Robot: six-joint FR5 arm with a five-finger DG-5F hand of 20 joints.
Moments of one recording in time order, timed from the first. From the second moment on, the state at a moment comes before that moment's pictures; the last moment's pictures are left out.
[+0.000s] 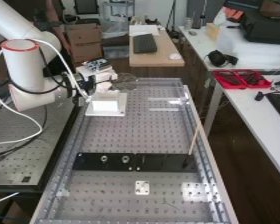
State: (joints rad) arm 1.53 -1.89 -2.02 -2.55 -2.32 -0.86
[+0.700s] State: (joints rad) arm 1.56 -1.74 -1.85 -2.71 -1.75 -0.74
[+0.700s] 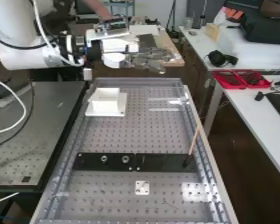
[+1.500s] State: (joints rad) arm 1.60 -1.72 -1.71 -2.93 -1.41 -0.74
